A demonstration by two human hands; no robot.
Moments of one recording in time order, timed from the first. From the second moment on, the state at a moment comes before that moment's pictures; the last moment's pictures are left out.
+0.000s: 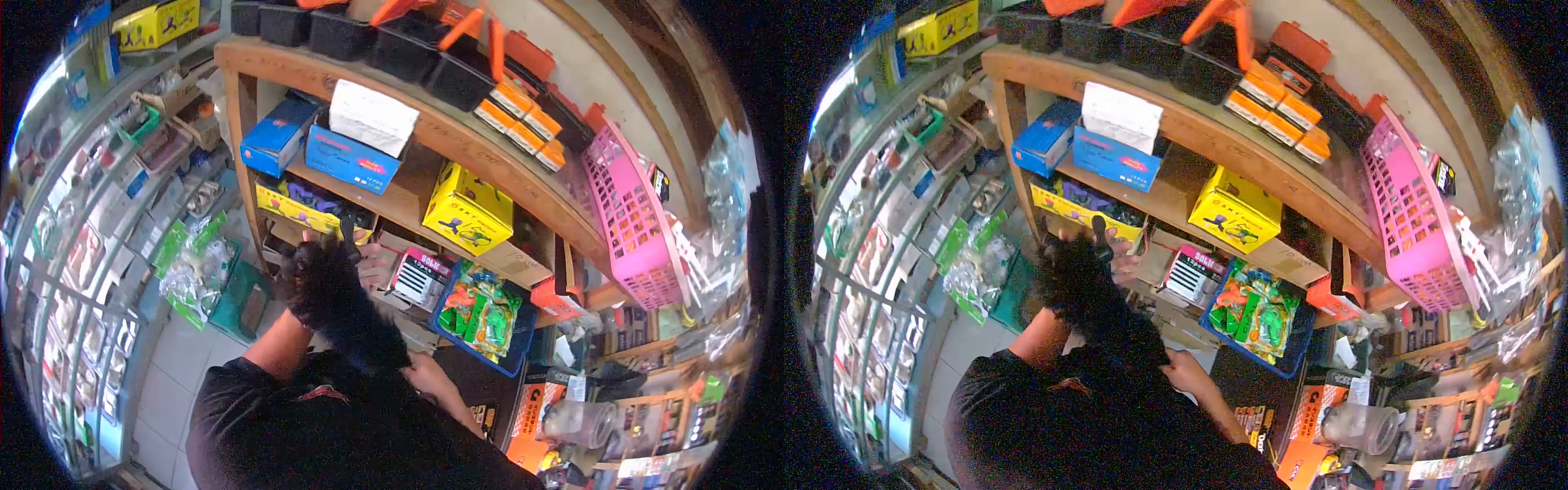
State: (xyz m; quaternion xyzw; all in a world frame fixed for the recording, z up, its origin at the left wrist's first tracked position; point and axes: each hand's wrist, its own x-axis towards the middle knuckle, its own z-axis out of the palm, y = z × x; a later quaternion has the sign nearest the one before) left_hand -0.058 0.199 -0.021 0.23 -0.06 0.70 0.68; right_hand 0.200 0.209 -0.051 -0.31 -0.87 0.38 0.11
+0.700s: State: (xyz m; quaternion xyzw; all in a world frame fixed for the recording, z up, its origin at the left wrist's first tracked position) left_hand -0.014 0.196 0.000 0.15 0.05 0.75 0.64; right_hand 0.232 0.222 -0.057 -0.38 -0.81 0.45 -0.05
